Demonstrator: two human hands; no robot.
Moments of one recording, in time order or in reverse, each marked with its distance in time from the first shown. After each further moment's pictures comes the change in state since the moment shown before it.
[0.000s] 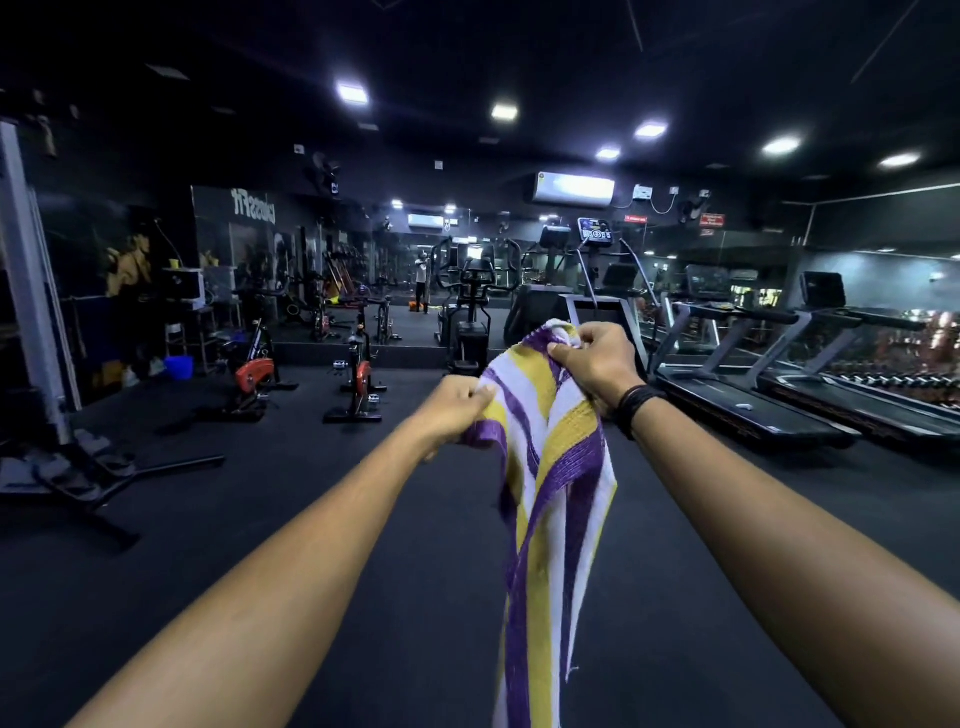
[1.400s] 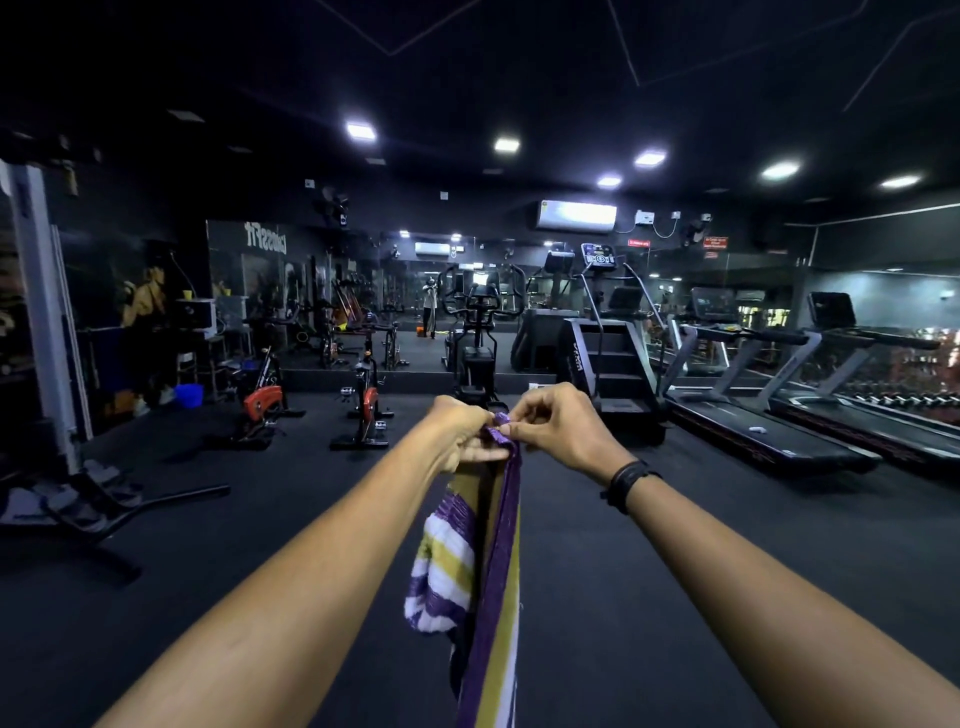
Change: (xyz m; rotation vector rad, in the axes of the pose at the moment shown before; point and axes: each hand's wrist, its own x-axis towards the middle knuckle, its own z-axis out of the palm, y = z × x) left_hand 0.011 0.047 0.008 -0.412 0.161 -0.399; right_hand -0.031 0.006 0.012 -0.073 -0.334 -0.420
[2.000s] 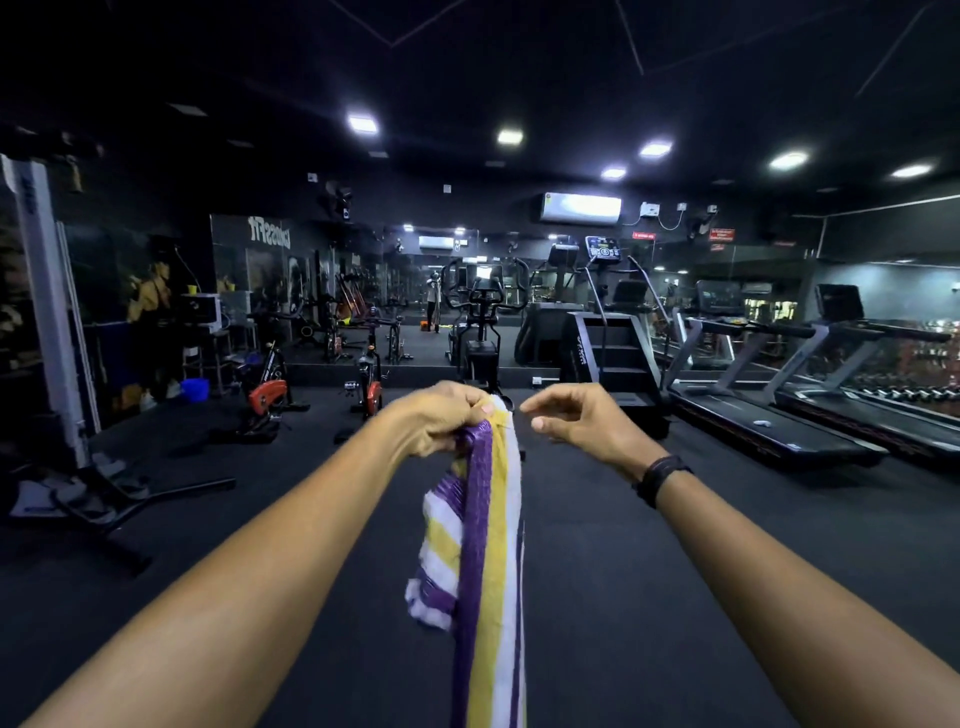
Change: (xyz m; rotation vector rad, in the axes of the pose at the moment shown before) left_hand 0.000 0.008 -0.022 0.332 -0.293 0.094; right_hand -0.010 0.025 -0.025 0.374 -0.125 0.081
